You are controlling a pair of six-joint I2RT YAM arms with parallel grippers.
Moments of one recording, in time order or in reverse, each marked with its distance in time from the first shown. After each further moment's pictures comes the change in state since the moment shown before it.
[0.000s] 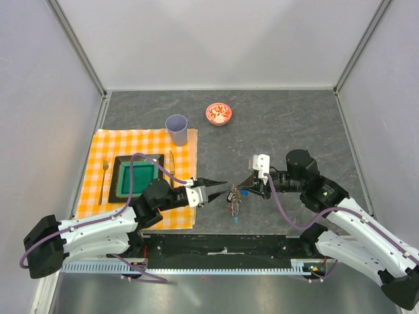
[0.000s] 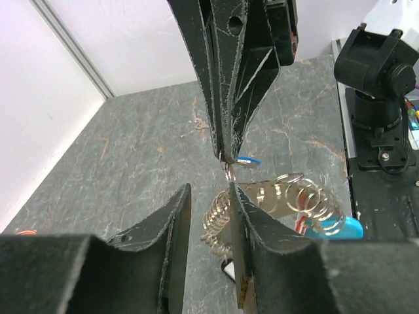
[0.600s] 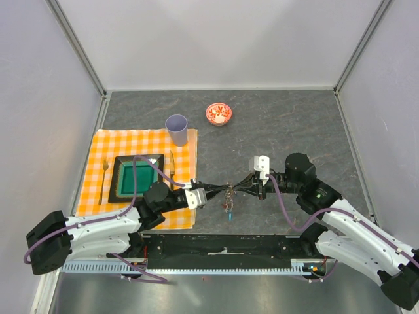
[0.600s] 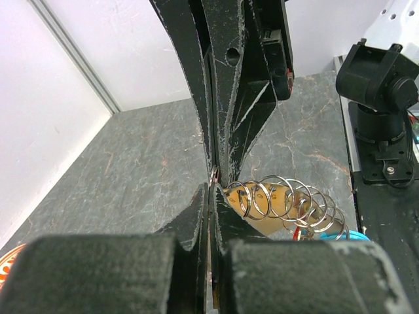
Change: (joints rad) left arm -0.012 0.053 -0.039 0.155 -0.010 -0.005; right arm -0.002 0.004 -0.119 0.233 -0.060 0.072
